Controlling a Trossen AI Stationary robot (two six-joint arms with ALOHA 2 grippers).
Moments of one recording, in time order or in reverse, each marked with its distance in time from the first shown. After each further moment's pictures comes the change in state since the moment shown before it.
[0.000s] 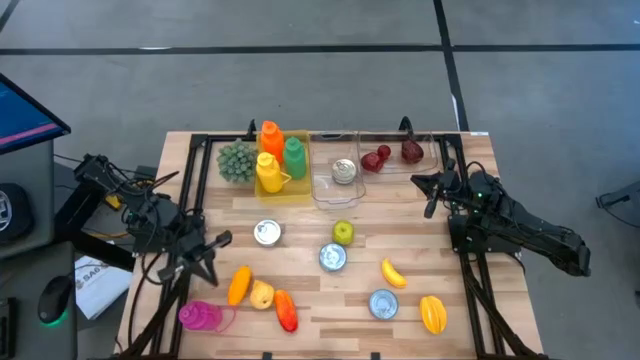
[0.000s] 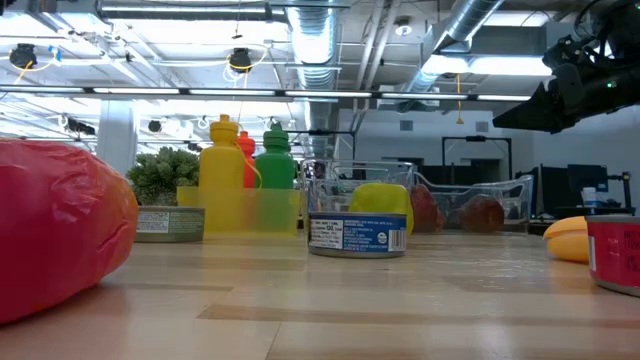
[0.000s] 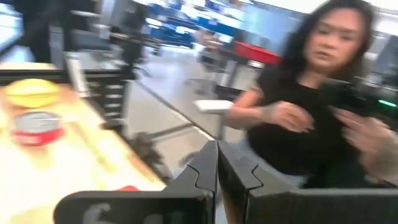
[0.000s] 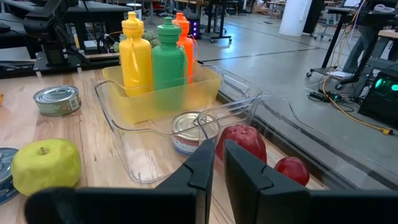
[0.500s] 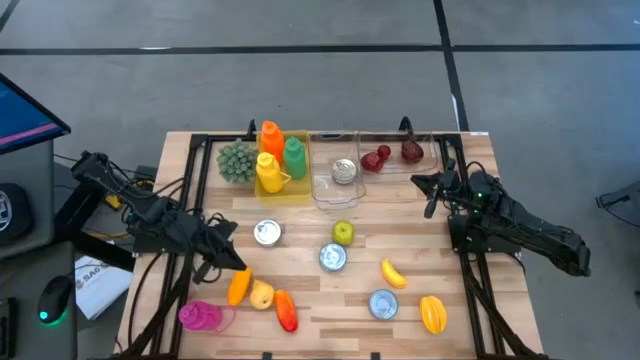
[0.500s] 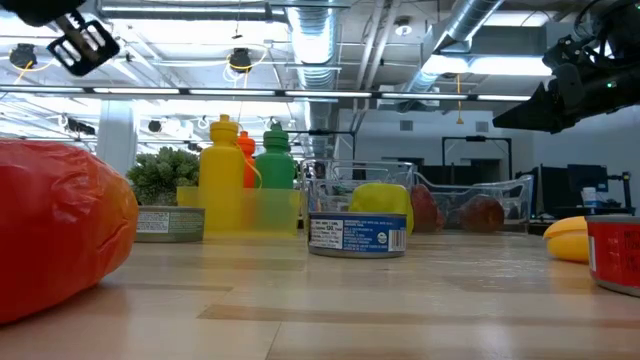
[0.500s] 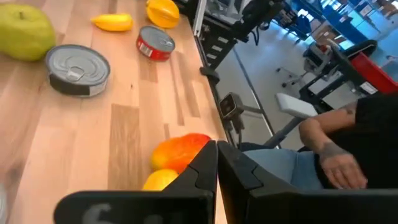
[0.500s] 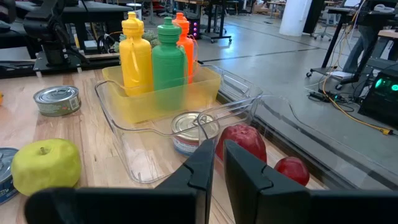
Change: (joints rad) left arm -0.004 0.138 0.049 -0.211 -0.381 -0.343; right arm 0.000 0.000 0.000 0.000 0.000 0.000
